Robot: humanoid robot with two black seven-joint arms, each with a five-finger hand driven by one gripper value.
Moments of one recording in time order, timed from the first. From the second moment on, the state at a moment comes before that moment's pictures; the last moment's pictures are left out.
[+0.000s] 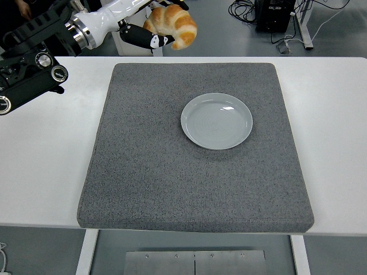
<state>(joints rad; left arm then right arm) -1.31 0.51 -0.22 -1.16 1.09 0.15 -0.27 -0.15 0.00 0.02 0.17 -0.10 0.03 0.41</state>
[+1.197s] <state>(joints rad) -1.22 0.12 -0.13 -0.88 1.18 0.19 -0.31 -0.15 0.00 0.02 0.17 -0.10 0.03 0.41</state>
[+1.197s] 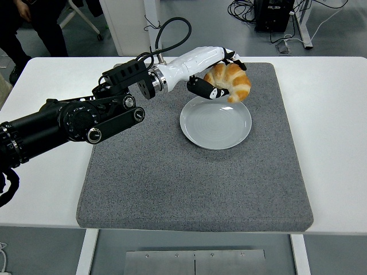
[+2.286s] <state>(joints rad) -1.13 0.01 0.04 -0.68 1.16 0.26 -0.37 -0.15 0.00 0.02 0.17 -0.10 0.03 0.41</state>
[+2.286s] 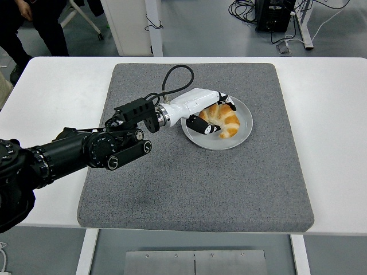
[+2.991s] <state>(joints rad) -1.10 0.00 0.04 -0.62 1.16 0.26 -0.38 -0.15 0.00 0.02 0.17 -0.10 0.03 0.41</state>
